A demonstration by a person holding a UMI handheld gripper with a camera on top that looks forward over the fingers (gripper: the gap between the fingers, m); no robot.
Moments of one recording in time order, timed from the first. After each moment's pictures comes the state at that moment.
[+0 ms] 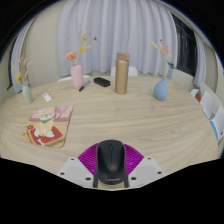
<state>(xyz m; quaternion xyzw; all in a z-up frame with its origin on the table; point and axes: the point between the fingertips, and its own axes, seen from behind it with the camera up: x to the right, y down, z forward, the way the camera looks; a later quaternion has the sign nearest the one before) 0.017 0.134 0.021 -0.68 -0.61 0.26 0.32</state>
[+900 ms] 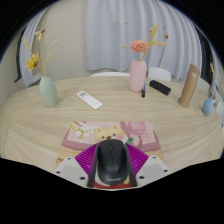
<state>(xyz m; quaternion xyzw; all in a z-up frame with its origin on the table) -0.125 -0.135 -0.014 -0.65 -0.65 0.28 0.28</state>
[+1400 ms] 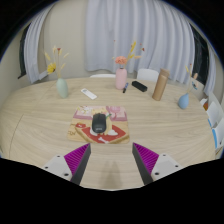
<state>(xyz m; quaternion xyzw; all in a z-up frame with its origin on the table) 0.061 -0.084 0.096 -0.65 -0.66 0.25 0.28</state>
